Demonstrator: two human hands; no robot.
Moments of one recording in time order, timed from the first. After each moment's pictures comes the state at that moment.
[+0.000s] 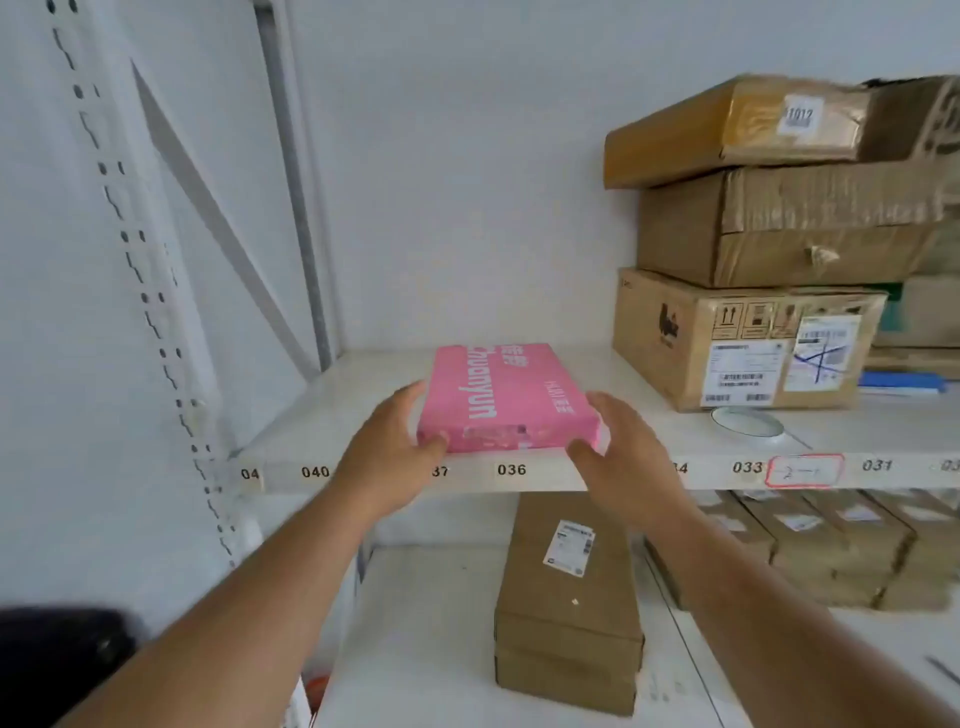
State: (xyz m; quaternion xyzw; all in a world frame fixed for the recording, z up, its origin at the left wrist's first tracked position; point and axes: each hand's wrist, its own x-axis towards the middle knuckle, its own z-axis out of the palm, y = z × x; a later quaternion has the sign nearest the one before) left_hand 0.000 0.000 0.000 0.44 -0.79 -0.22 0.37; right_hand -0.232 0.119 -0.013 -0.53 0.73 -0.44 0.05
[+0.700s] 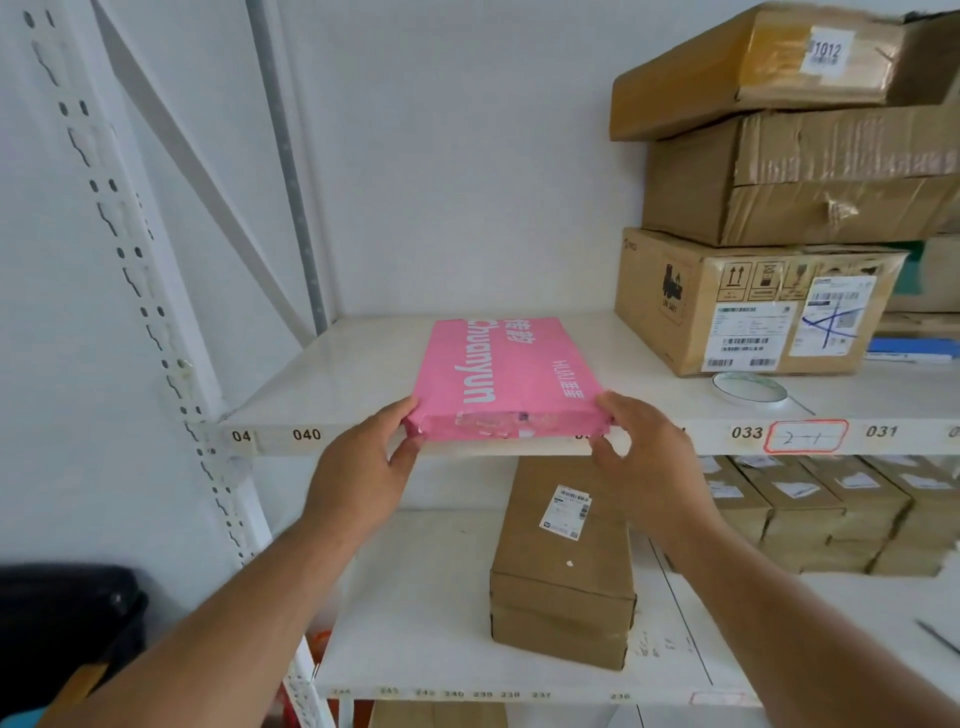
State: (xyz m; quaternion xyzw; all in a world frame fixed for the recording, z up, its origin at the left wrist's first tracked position) left_hand 0.021 0.011 -0.055 0.43 -0.80 -0.09 0.40; right_hand -0.247 0.141 -0.047 -0.53 0.72 -0.44 -0.01
